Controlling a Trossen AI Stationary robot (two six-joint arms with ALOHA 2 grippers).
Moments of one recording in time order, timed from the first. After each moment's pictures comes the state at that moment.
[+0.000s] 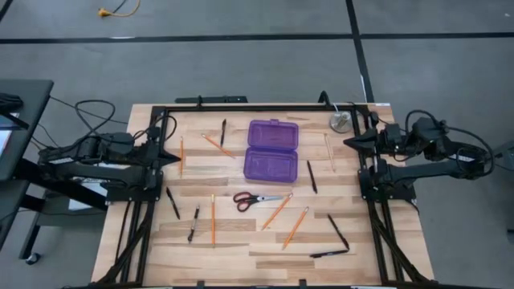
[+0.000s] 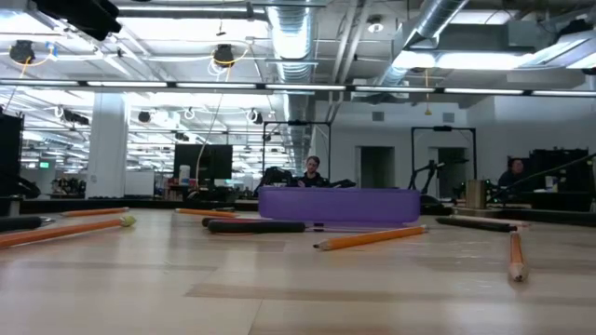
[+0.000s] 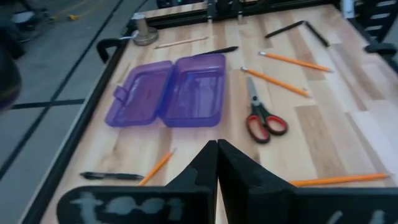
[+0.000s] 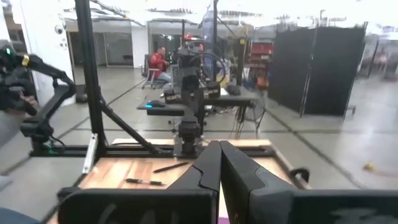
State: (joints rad) left arm 0.00 0.39 0.78 -0.86 -0.12 0.12; right arm 0.00 0.39 0.79 -0.35 0.01 -0.09
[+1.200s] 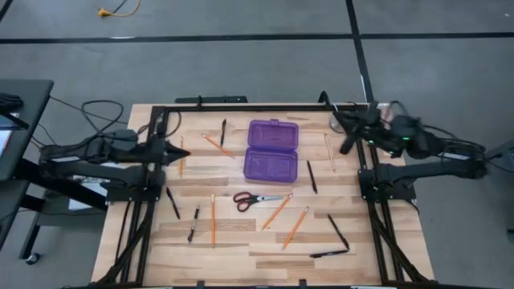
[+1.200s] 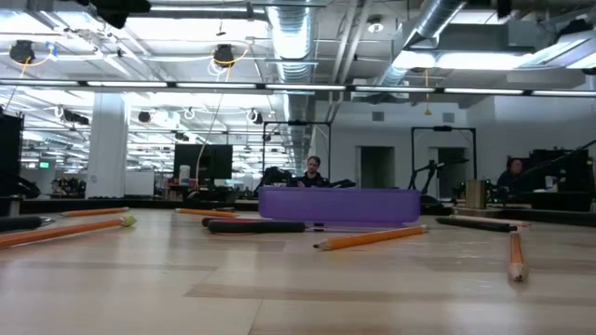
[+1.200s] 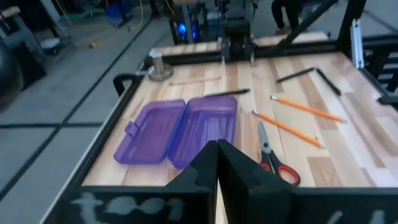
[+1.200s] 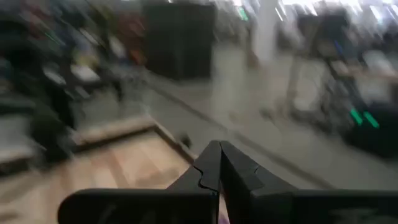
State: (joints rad) left arm 0.00 0.50 0.78 -0.63 -0.15 0.09; right arm -0.09 0.61 0.81 -0.31 0.53 0.00
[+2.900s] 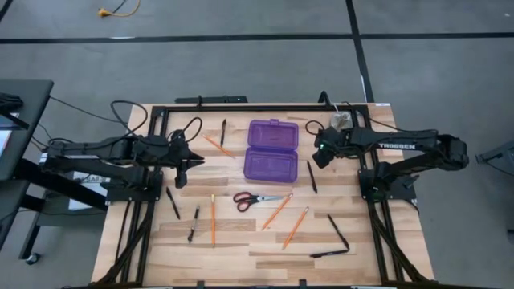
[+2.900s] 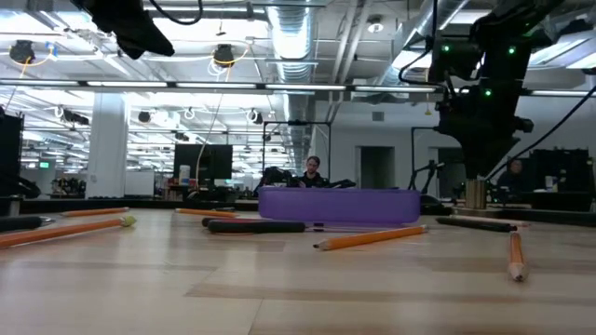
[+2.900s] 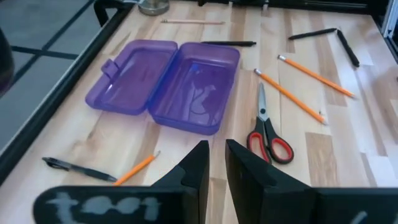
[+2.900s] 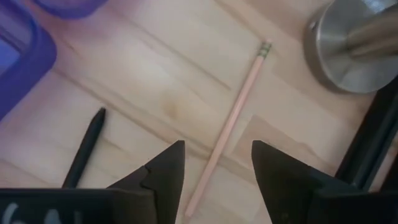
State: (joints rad) left arm 0.00 0.71 0.76 -0.61 -0.16 -0.11; right arm -0.32 1.20 0.71 -0.88 0.32 0.58
